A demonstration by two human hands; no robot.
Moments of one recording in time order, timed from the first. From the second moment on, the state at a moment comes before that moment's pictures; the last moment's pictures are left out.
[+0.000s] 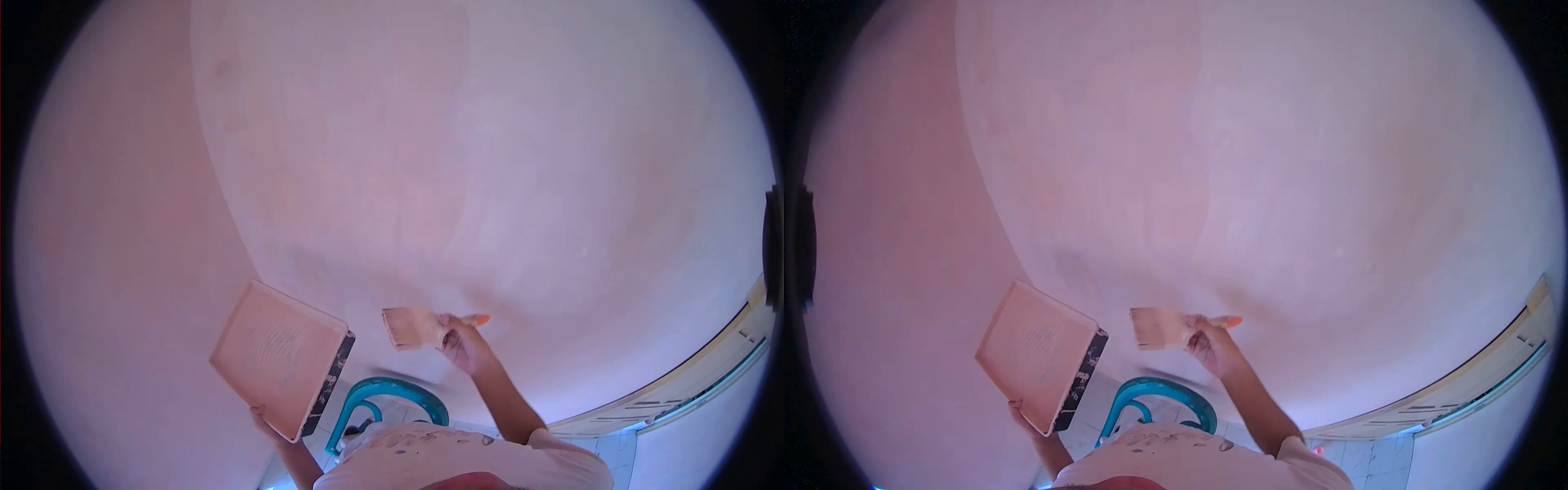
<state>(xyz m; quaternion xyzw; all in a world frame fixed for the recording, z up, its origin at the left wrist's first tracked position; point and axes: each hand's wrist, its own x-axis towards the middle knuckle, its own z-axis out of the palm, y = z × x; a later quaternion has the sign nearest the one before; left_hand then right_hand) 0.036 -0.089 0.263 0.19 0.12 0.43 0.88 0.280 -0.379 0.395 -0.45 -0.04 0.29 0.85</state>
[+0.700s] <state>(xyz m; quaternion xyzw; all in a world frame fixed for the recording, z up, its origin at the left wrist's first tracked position) 0.024 -0.082 0.312 0.20 0.08 0.39 0.89 0.282 -0.380 0.397 -0.44 -0.02 0.42 0.79</state>
